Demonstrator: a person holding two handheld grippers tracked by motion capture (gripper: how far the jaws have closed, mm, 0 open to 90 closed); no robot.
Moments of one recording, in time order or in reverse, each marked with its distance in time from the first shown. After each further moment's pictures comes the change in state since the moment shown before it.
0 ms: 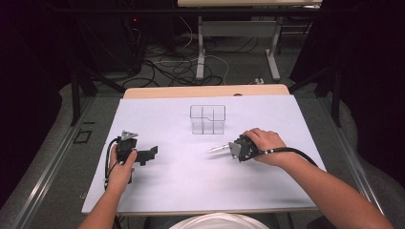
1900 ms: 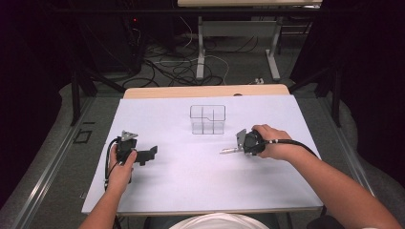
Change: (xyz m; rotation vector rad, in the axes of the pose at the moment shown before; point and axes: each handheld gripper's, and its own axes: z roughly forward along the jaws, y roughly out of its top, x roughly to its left) left arm 0.000 -0.001 -0.001 -0.010 0.022 0.022; right arm -0.010 -0.030 0.002 0.093 0.276 0.276
